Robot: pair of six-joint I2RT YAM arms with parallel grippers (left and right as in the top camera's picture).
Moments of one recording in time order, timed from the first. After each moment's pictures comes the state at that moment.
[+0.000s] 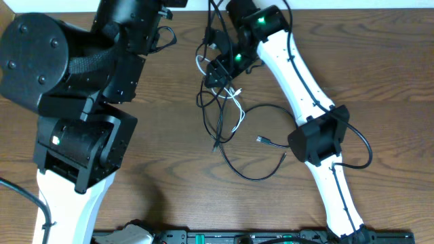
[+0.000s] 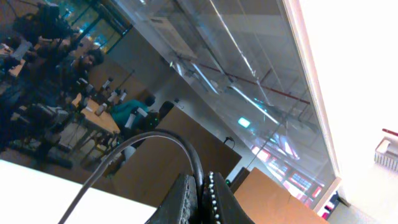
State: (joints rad) left arm -0.49 1.41 2.07 -0.21 -0.04 -0.78; right arm 0.49 2.51 2.66 -1.46 -0.55 -0.25
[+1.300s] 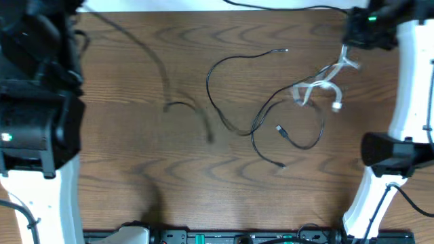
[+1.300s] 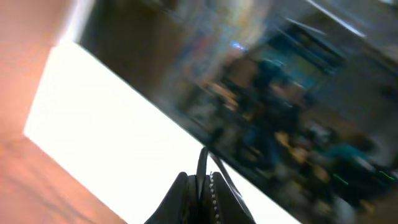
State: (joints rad) left arm -0.04 1.40 2.07 -0.64 -0.42 -0.59; right arm -0.08 2.16 2.66 -1.69 -0.21 0.25
